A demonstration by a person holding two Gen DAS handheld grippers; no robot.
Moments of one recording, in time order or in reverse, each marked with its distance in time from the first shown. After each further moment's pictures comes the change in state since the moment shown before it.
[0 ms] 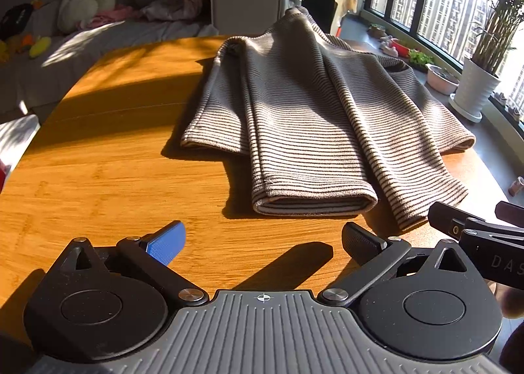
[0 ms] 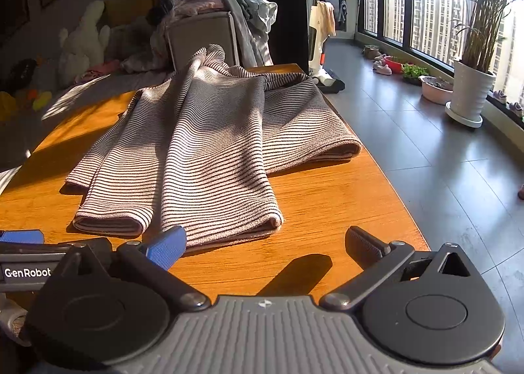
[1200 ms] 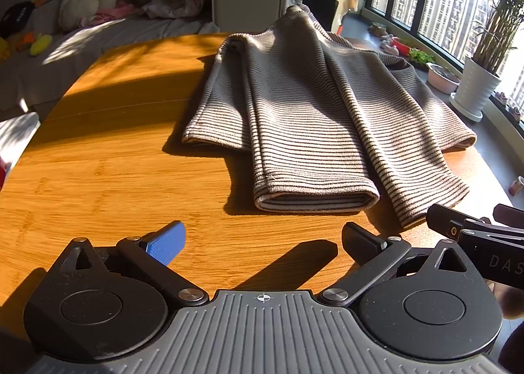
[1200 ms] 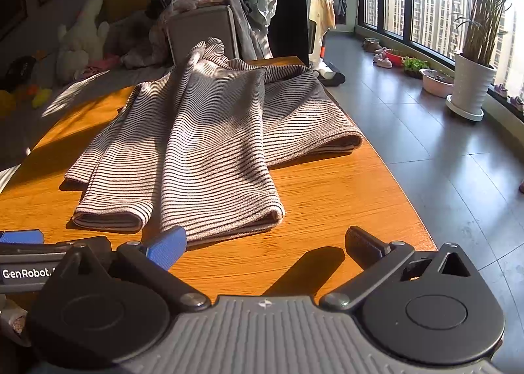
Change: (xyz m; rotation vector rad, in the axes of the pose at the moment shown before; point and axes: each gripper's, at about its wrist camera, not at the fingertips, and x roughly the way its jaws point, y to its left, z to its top) left arm 0.002 0.001 0.000 0.000 0.005 0.003; right arm 0.002 -0.001 -0.001 0.010 0.026 0.004
